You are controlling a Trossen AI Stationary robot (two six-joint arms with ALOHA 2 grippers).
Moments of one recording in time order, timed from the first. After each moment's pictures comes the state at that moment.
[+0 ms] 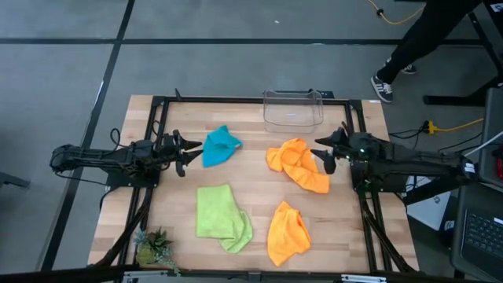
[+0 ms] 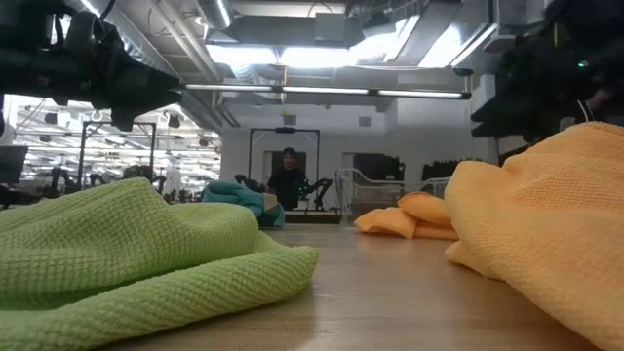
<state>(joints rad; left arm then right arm) 0.04 0.22 0.01 0.24 -0.26 -0.26 -0.20 0.49 0.31 -0.30 0.16 0.28</state>
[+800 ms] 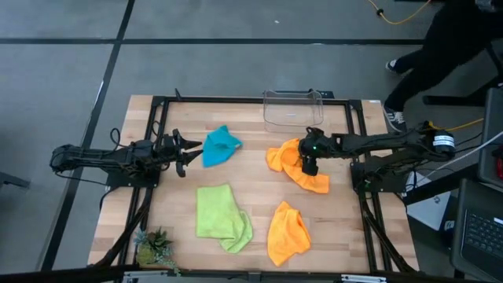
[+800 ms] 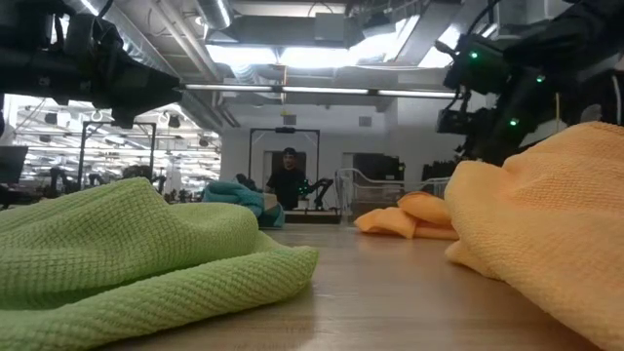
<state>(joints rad) 0.04 0.22 0.01 0.24 -0.26 -0.20 -0.23 1.26 0.51 -0.23 0.20 -0.09</state>
